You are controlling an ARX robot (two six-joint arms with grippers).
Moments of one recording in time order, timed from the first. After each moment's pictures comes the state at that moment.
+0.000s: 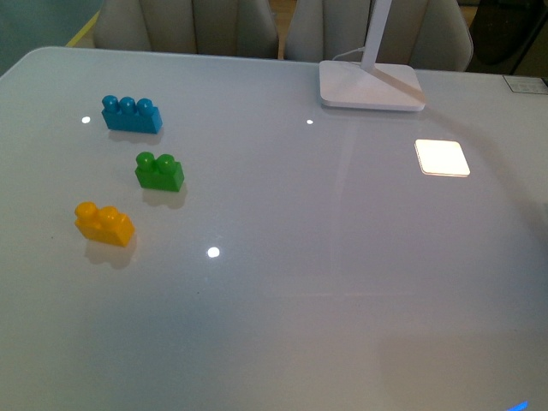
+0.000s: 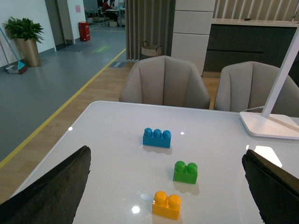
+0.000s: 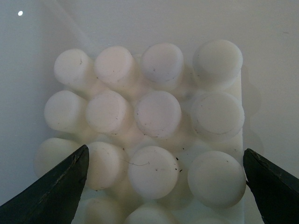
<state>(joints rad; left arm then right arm) 0.00 0.01 0.01 0.00 0.00 -0.01 -0.62 2.55 1.25 0.38 -0.51 -0.34</state>
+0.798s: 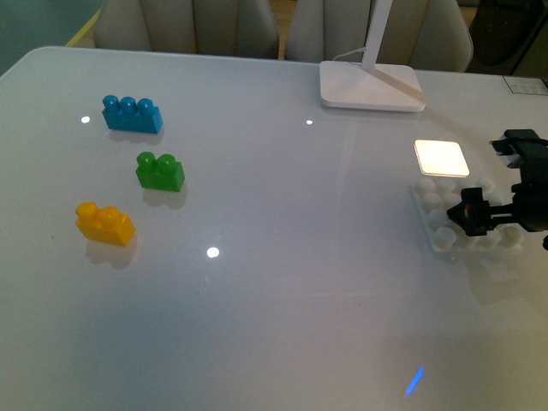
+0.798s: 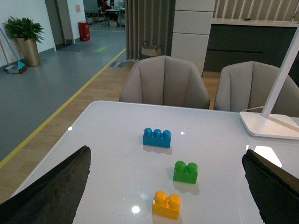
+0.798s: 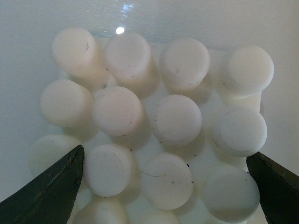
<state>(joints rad) 0.00 0.01 0.01 0.00 0.00 -0.01 -0.14 2.49 1.20 0.29 -0.22 -0.31</state>
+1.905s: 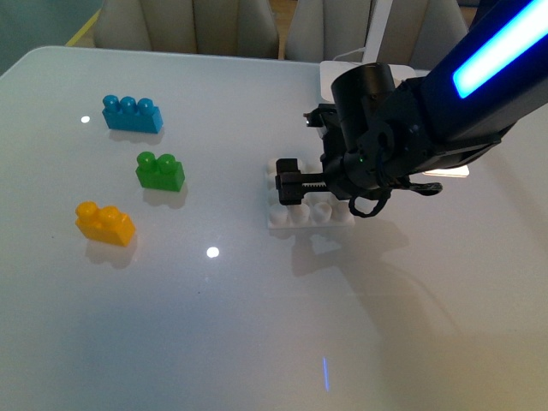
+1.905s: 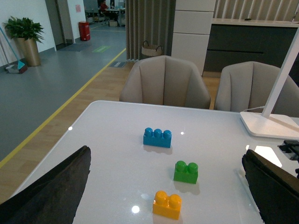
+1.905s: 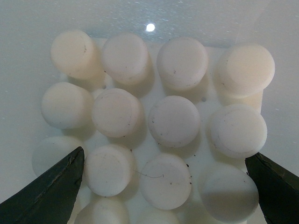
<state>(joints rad) 0.00 0.01 0.01 0.00 0.00 -0.01 0.40 2.62 1.56 0.13 -0.01 0.16</state>
